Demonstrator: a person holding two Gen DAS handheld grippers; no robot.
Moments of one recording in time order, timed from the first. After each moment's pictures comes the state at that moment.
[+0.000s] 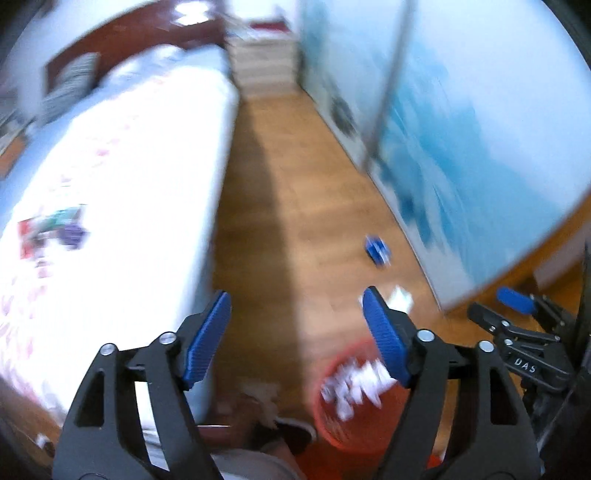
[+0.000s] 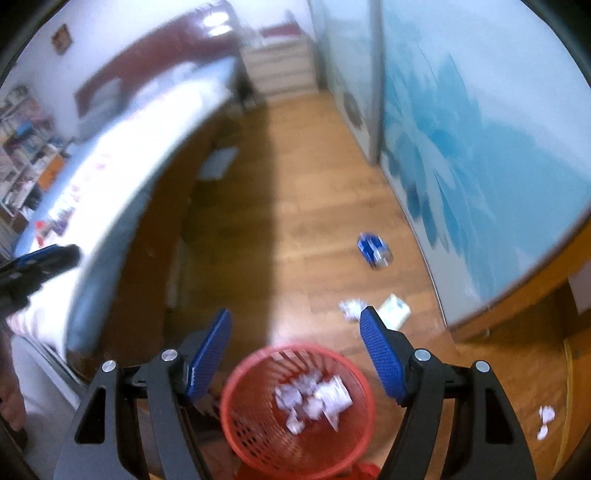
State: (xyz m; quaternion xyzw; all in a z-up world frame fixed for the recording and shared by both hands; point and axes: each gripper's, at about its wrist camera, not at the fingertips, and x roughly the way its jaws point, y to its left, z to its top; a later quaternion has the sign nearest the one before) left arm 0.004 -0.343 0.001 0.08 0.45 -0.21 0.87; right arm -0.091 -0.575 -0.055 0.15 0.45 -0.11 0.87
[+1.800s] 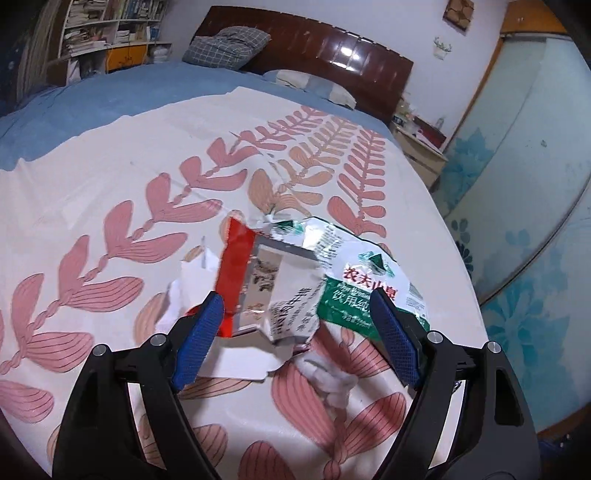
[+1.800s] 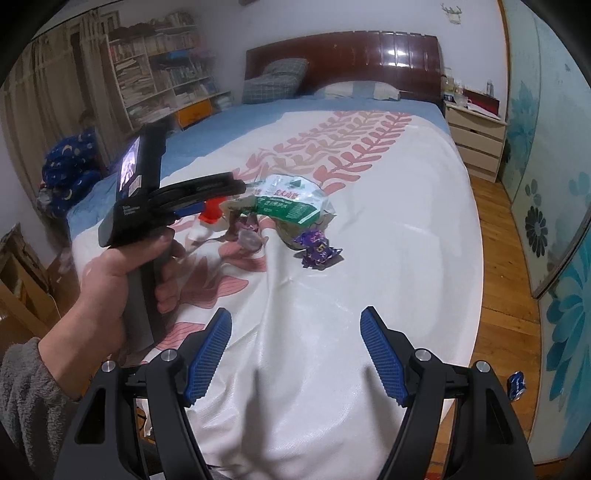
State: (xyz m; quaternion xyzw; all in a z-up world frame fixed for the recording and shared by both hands) left arm 0.219 -0.008 -0.061 -0.14 0.37 -0.08 0.91; right arm 0.098 -0.197 -0.024 0.02 0.40 0.13 0.91
